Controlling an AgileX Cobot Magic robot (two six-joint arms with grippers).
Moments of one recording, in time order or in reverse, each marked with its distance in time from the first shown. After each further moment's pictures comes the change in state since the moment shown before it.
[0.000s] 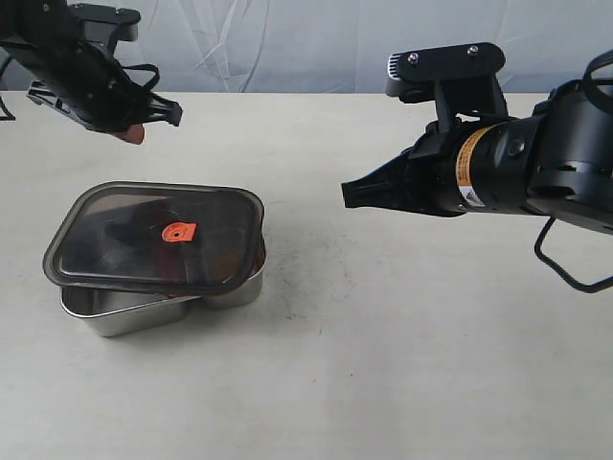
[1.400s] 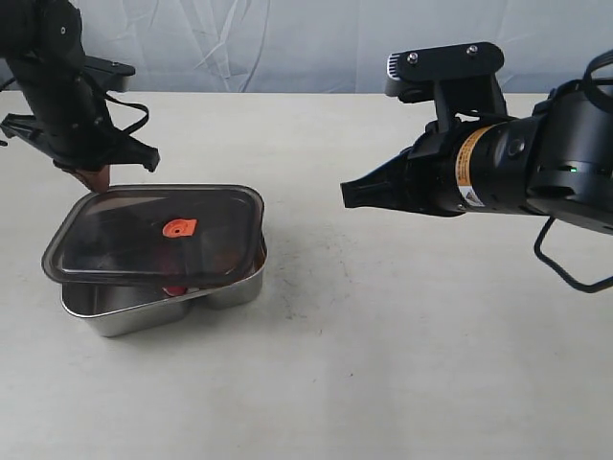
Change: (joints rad) left arm 0.003 0.061 -0.017 0.142 0.279 -0.079; right arm 0.000 0.000 0.000 0.002 -0.004 -0.002
